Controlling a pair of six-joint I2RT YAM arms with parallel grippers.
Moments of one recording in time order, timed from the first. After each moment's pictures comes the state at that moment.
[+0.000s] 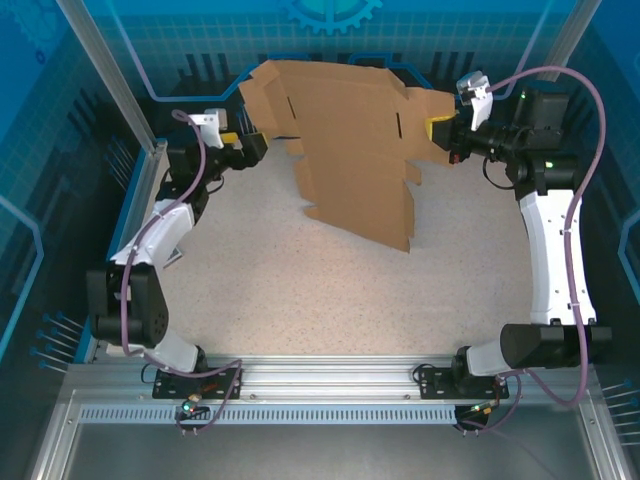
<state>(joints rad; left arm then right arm) 0.00 1.59 1.21 0.22 0.48 -0.36 -0.03 1.43 1.80 -0.74 -0.82 -0.19</state>
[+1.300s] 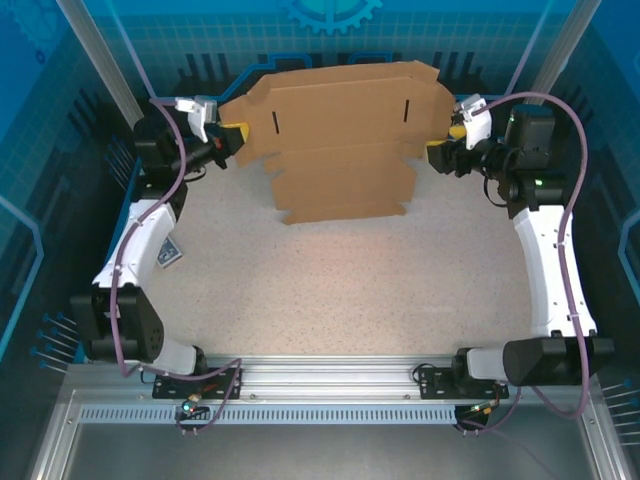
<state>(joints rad) 0.07 1.45 1.28 0.13 0.84 -0.16 -0.02 1.32 1.58 -0.66 -0.48 -0.34</state>
